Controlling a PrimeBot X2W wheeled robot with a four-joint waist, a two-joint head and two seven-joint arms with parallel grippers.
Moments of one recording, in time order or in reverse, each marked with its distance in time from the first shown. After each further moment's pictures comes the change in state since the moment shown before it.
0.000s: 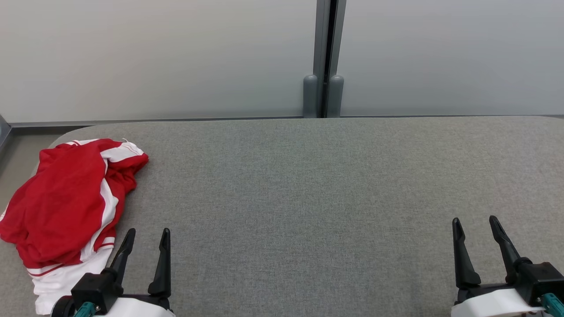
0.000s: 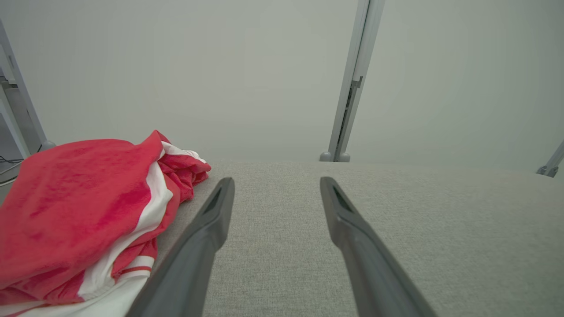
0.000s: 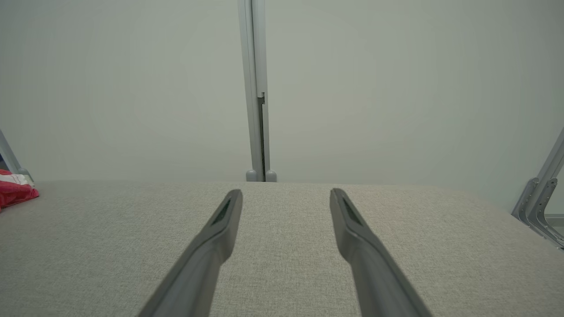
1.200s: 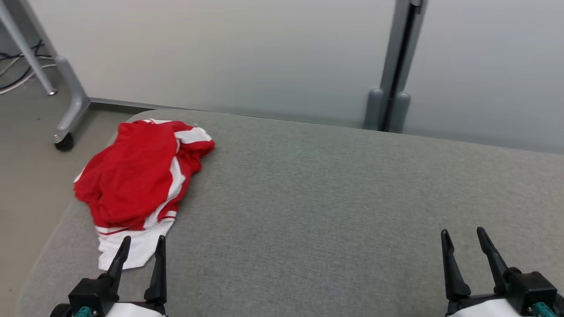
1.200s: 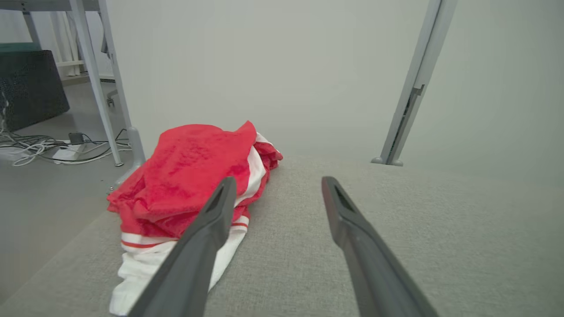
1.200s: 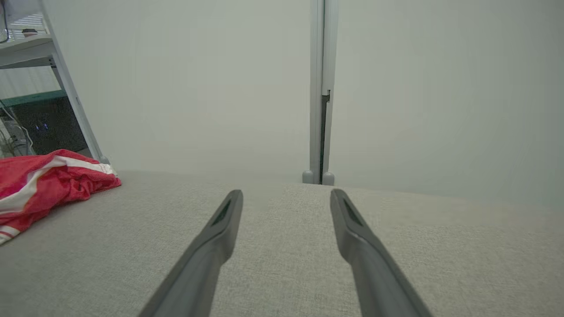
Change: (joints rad) left arm 0.005 0.008 0.010 0.030 0.000 0.000 -0.007; right arm 0.031 -0.001 0.042 0.001 0.036 0.000 -0.005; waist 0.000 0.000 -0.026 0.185
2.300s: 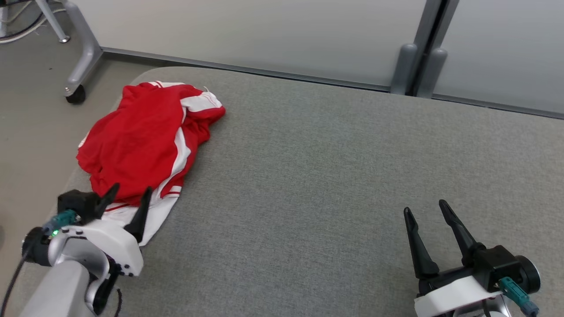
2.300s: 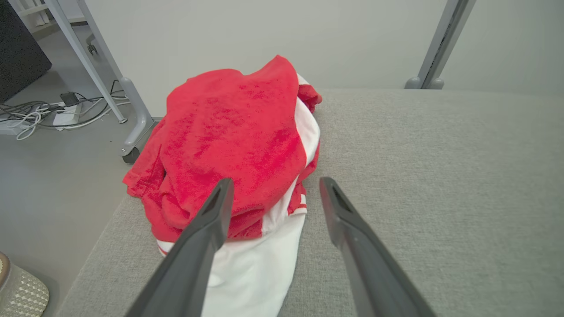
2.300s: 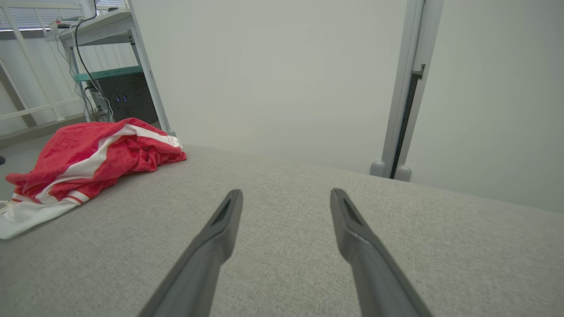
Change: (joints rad) left arm -0.359 0.241 -0.270 0.274 -0.221 -0.001 0.191; right arm -0.105 -0.013 0.130 0.011 -0.026 0.001 0.000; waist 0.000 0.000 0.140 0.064
